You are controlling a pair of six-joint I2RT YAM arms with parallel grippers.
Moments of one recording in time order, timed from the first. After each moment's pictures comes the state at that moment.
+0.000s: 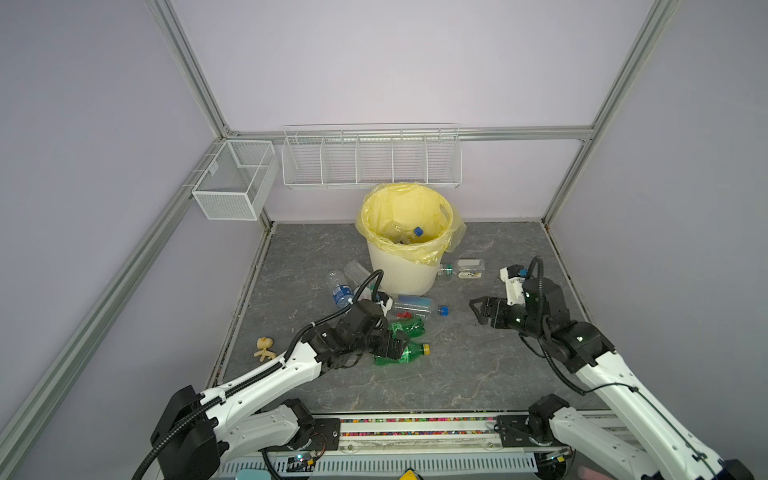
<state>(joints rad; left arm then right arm) -0.88 1.09 0.72 -0.44 0.07 -0.49 0.45 0.84 0.82 -0.64 -0.11 0.50</state>
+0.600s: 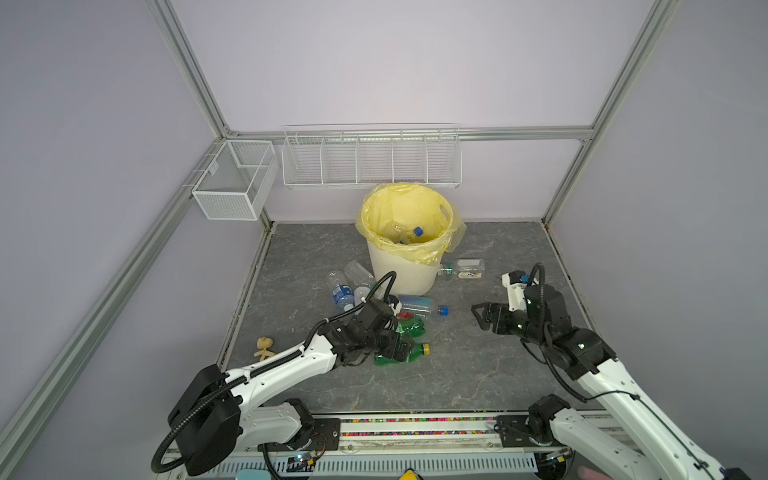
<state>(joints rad) -0.90 1.24 0.74 -0.40 0.09 -0.44 0.45 0.79 0.77 -0.64 -0.11 0.49</state>
